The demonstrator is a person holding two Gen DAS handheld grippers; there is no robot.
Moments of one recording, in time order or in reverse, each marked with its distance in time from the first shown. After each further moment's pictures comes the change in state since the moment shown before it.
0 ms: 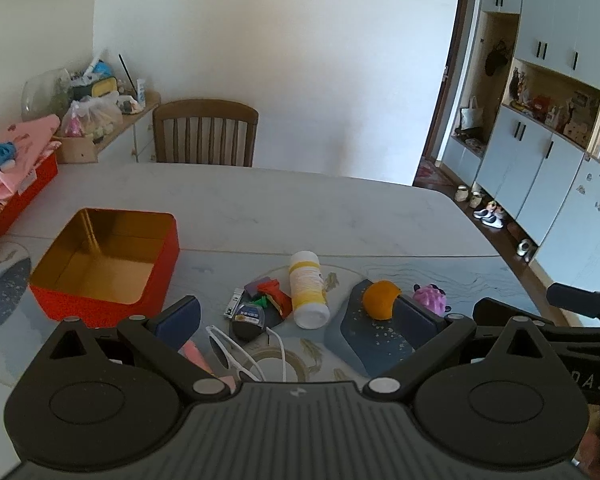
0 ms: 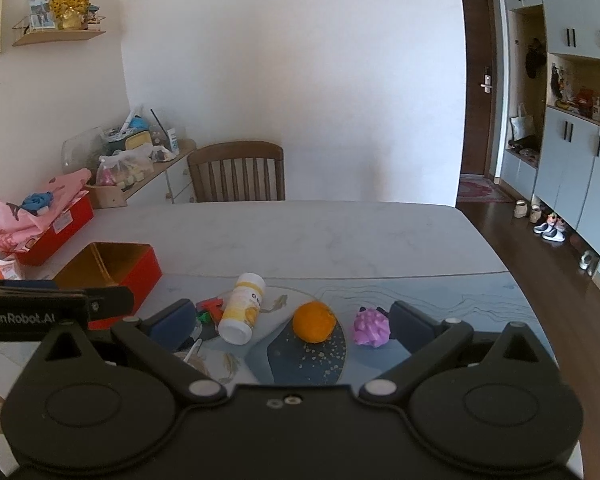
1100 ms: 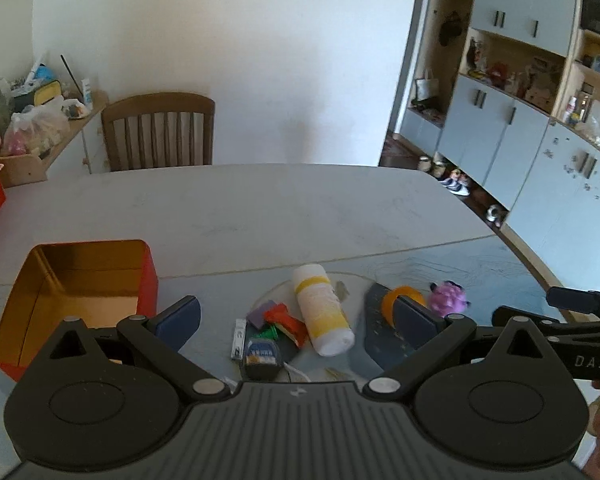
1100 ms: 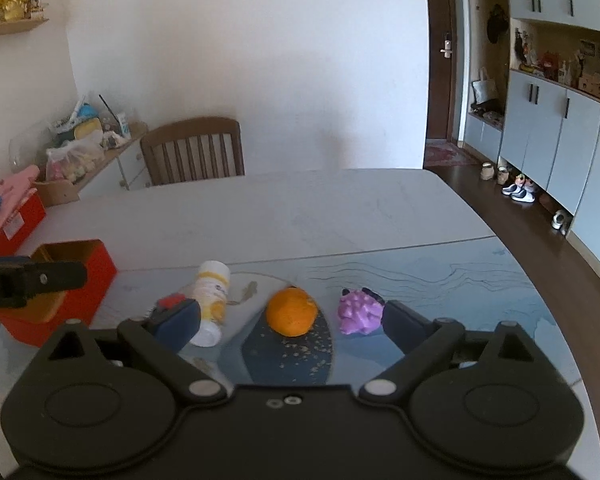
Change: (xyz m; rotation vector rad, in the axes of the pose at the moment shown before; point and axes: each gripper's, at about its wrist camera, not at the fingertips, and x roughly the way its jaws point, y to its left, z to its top) left arm 0.076 0.042 0.036 0.120 0.055 -0.124; right arm 0.068 -0.006 -0.001 0.067 0.091 -0.114
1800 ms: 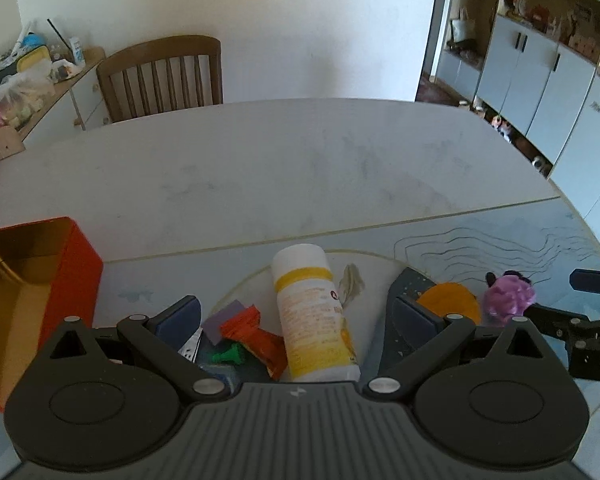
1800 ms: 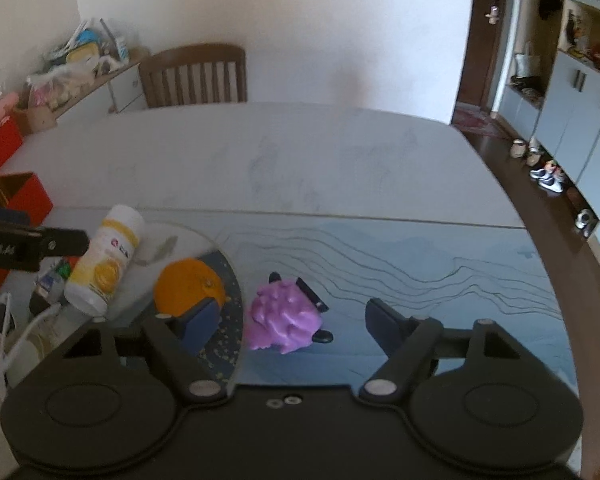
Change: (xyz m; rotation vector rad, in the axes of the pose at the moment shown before) left arm 0.142 -0.042 0.007 0.020 0.191 0.124; right arm 0.106 -0.066 0.004 -0.139 0.205 0.075
